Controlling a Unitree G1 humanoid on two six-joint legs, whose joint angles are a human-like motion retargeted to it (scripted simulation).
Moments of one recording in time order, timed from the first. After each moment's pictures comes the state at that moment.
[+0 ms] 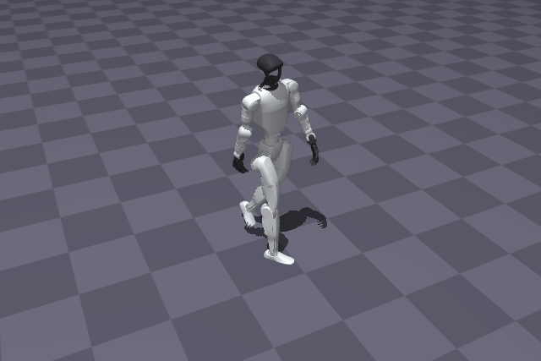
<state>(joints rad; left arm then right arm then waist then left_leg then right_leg) -0.19 0.19 0.39 1.51 0.68 -0.29 -0.14 0.18 -0.15 -0.56 1.65 -0.80 -0.05 0.09 -0.22 0.10 -0.05 0.10 -0.21 -0.23 0.38 0.16 -0.01 -0.37 -0.02 0.26 0.10 0.08 0.16</state>
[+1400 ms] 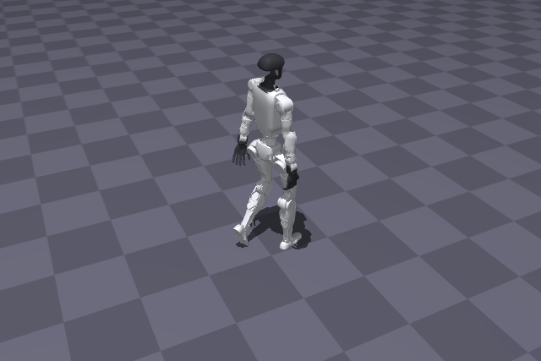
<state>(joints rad) 0.19 0.10 0.35 1.70 0.85 -0.06 -0.20 0.02 -0.19 -0.54 1.57 -0.69 -0.05 0.10 -0.22 0.06 -0.12 -0.26 -0.03 0.09 0.96 0.39 -0.09 -0.20 -0.01 0.10 0.13 -0.05 -0.08</state>
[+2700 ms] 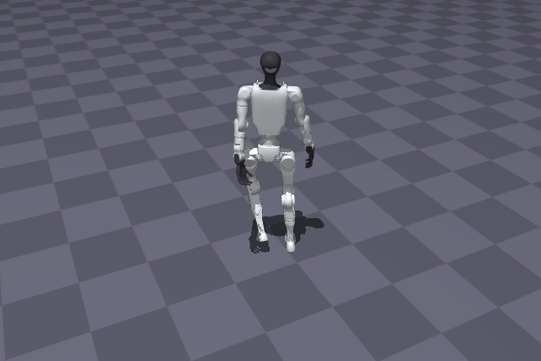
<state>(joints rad) 0.29 0.08 0.34 1.70 1.00 -0.08 -0.18 -0.08 -0.23 -0.57 1.51 -0.49 -0.12 0.09 -0.07 0.00 -0.09 -0.43 -0.01 0.25 0.89 0.07 0.06 -0.09 -0.06 0.01 0.09 0.00 -0.06</state>
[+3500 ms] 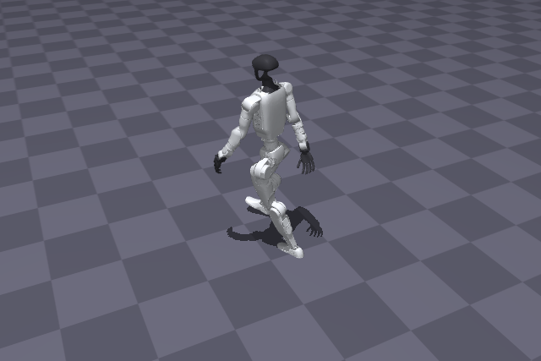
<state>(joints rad) -0.26 0.24 0.31 1.29 0.66 -0.29 -0.24 0.29 -0.09 -0.47 1.70 -0.91 -0.08 0.22 -0.11 0.04 -0.06 0.11 -0.16 -0.13 0.13 -0.25 0.23 -0.43 -0.12 0.16 -0.05 -0.02 0.18</state>
